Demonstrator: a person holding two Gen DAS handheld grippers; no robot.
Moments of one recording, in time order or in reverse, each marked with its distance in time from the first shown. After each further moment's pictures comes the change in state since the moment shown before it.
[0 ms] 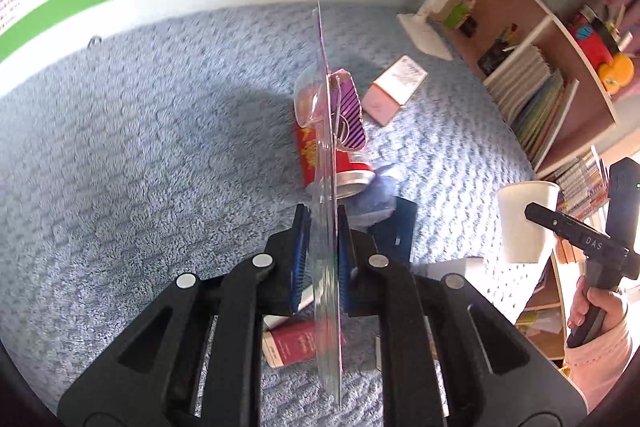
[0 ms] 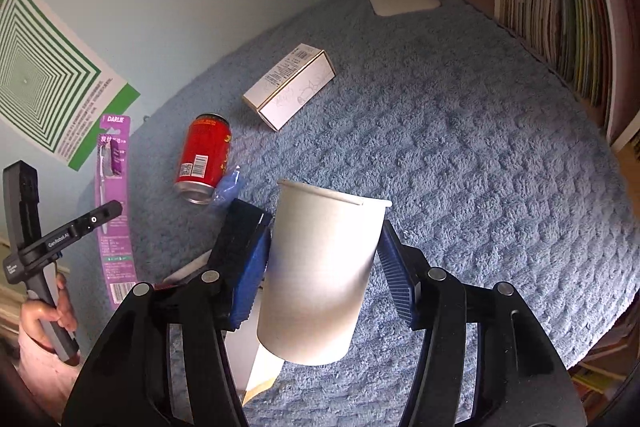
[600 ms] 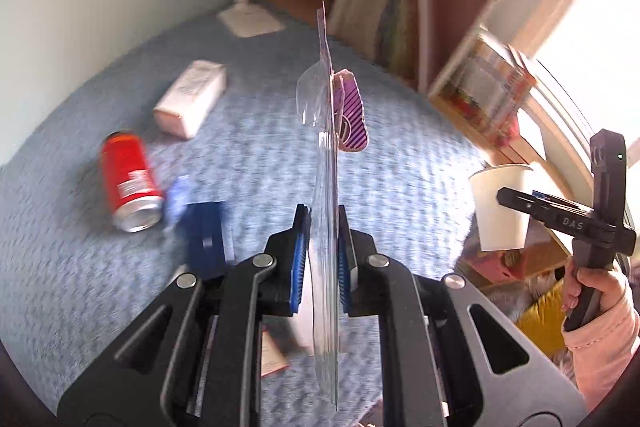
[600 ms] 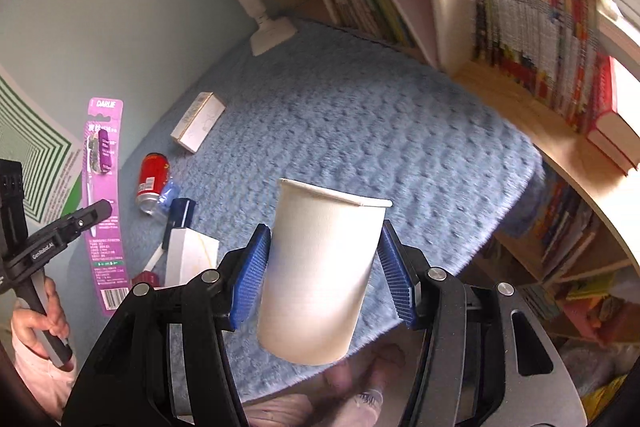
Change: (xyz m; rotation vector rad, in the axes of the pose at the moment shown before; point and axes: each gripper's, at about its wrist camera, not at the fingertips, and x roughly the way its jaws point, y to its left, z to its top) left arm -0.002 -0.188 -0.035 0.448 0.047 -0.195; right arm -0.142 -0.115 -0.131 0.308 -0.163 -0.168
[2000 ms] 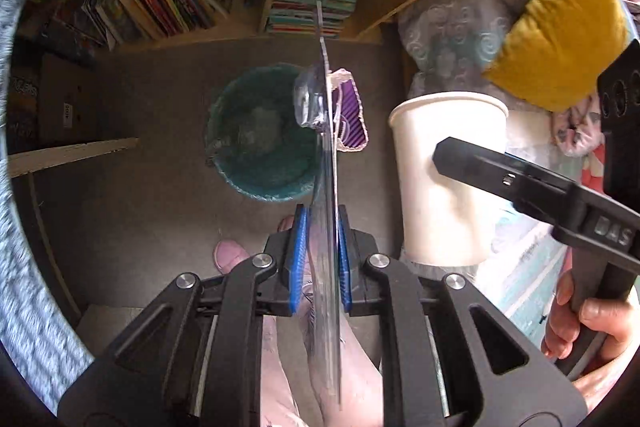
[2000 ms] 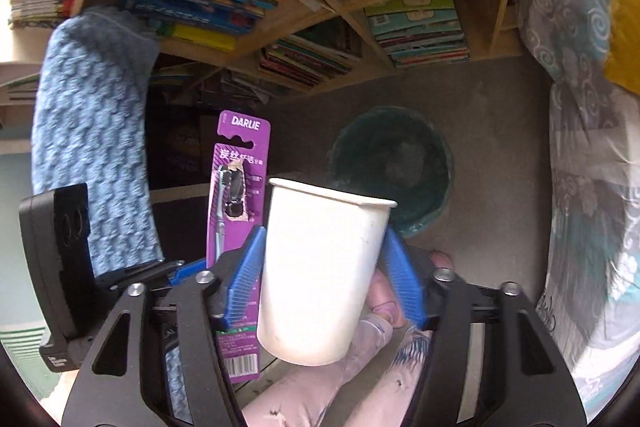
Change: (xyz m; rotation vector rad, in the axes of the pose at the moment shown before) left arm 0.350 -0.321 -0.288 0.599 0.836 -0.242; right arm 0.079 -0.287 -0.350 0.906 0.114 -0.071
